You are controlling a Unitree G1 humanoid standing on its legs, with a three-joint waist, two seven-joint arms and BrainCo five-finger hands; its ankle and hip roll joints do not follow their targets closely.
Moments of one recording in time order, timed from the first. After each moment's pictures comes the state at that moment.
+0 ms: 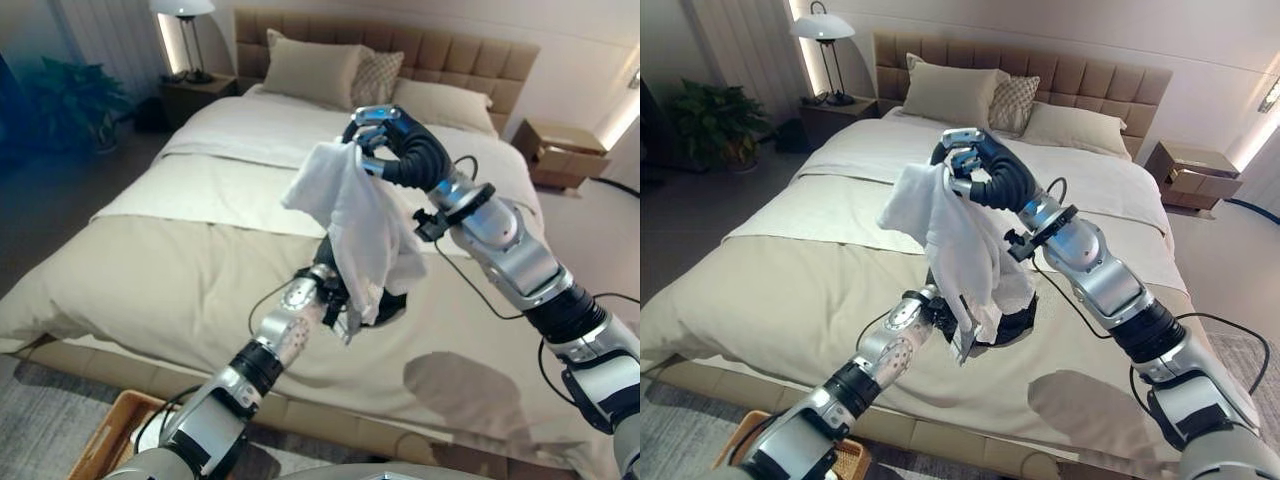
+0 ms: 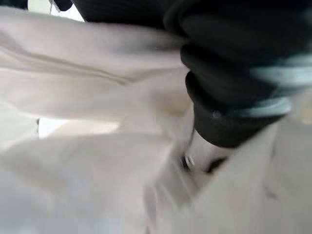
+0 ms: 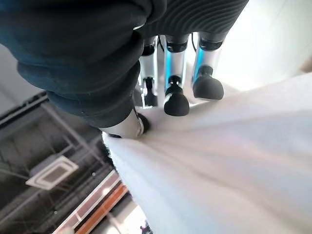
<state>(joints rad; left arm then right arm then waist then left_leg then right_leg) -0.52 0.13 -0.56 0.47 -0.82 -0.17 0.00 -0.74 -0.68 0.49 -0.08 0.42 -0.20 0.06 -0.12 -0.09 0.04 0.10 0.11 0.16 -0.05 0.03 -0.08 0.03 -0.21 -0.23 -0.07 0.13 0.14</state>
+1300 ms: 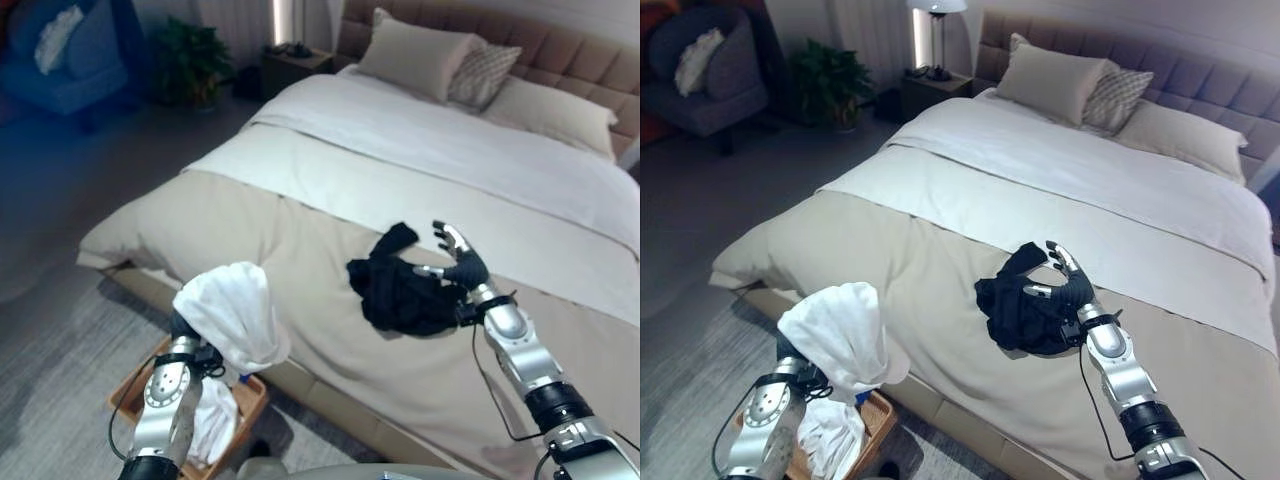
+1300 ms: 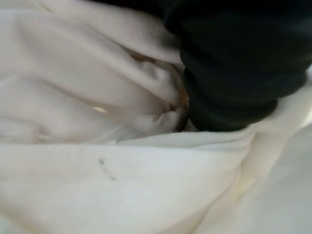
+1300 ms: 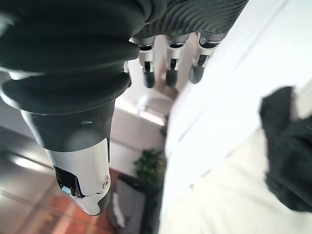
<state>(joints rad) 0.11 0.36 -0.01 0.19 -0.44 -0.28 0.04 -0.19 -0.48 0.17 0.37 0.10 -0.21 -0.05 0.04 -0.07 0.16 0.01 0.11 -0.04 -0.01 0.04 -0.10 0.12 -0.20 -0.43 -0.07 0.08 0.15</state>
